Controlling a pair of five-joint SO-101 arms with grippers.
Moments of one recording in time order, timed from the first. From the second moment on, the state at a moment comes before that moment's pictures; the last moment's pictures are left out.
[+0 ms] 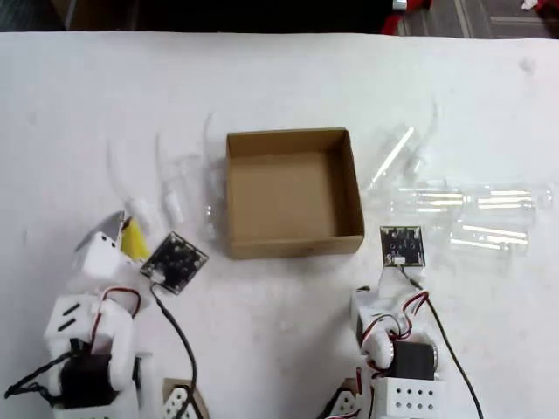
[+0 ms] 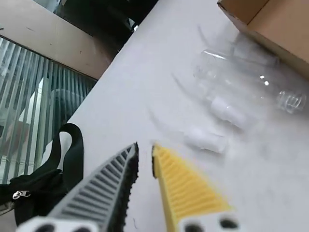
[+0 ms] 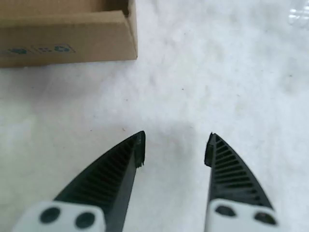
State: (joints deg) left arm -12.1 -103.5 77.7 61.8 -50.2; right arm 0.5 -102.8 96.4 72.3 5.7
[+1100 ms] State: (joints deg) left arm 3.0 -27.7 40.3 59.4 -18.8; right arm 0.5 -102.8 96.4 72.3 5.7
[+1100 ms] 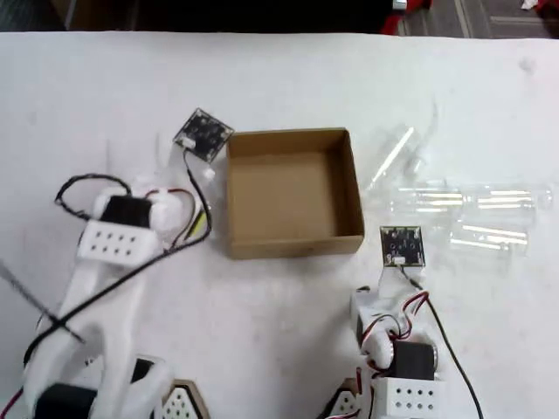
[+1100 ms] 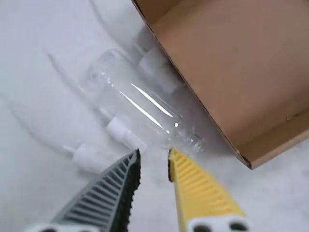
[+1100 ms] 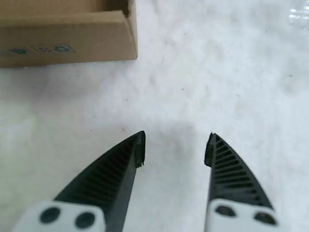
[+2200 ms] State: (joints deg) left arm 2.8 -16.1 41.8 56.0 25.5; right arm 0.5 -102.8 96.4 72.3 5.7
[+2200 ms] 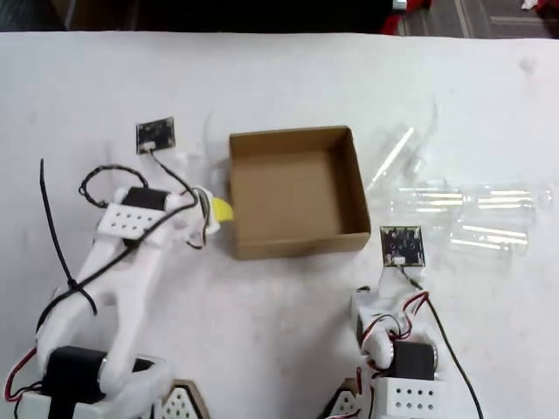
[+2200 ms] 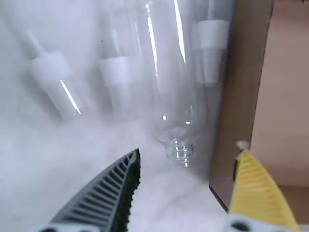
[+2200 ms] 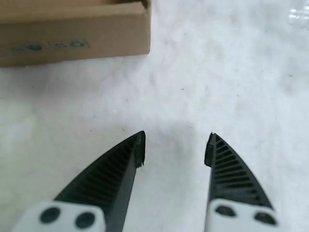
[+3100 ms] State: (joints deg) left arm 3.0 0.5 36.4 54.9 31.2; right arm 0.5 -102.8 96.4 72.3 5.7
